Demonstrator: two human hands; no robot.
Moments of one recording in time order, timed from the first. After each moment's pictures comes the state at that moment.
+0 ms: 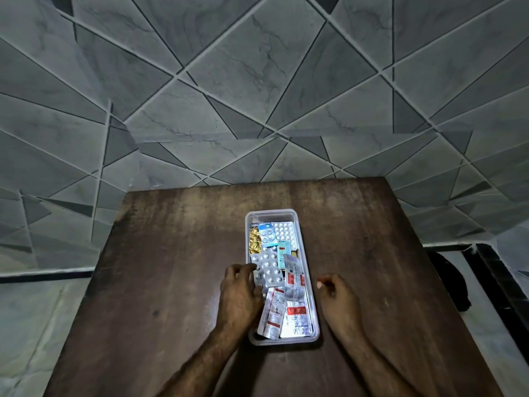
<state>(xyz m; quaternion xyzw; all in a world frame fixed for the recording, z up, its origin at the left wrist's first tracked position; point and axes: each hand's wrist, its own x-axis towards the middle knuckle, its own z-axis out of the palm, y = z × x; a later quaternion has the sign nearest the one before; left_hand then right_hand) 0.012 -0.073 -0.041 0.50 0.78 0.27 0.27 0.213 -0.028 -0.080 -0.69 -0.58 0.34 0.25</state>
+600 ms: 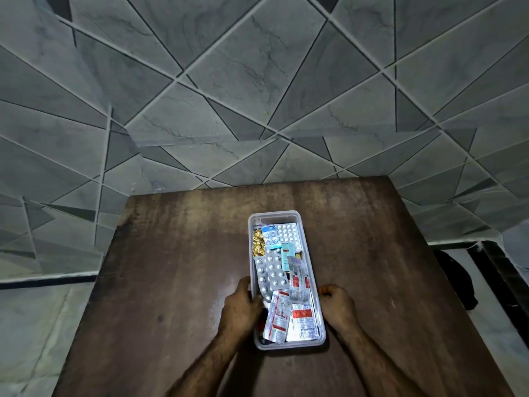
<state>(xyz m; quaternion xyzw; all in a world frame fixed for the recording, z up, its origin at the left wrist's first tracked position) 0.004 -0.079 -0.048 0.41 0.78 0.24 0.41 0.200 -0.016 -0.097 -0.74 -0.50 0.44 0.12</state>
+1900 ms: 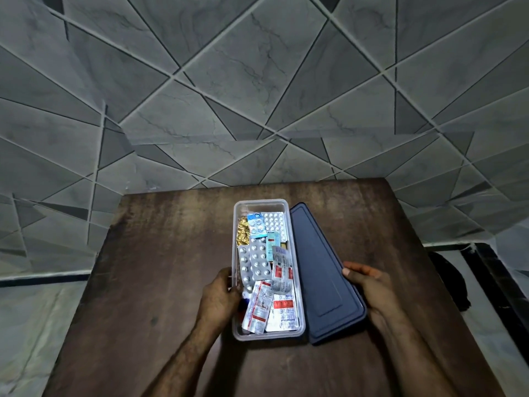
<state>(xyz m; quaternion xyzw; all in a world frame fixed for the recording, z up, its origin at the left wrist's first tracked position) -0.029 -0.067 -0.042 0.39 0.77 0.31 0.39 0.252 0.019 -0.038 -0.65 -0.28 0.60 0.37</state>
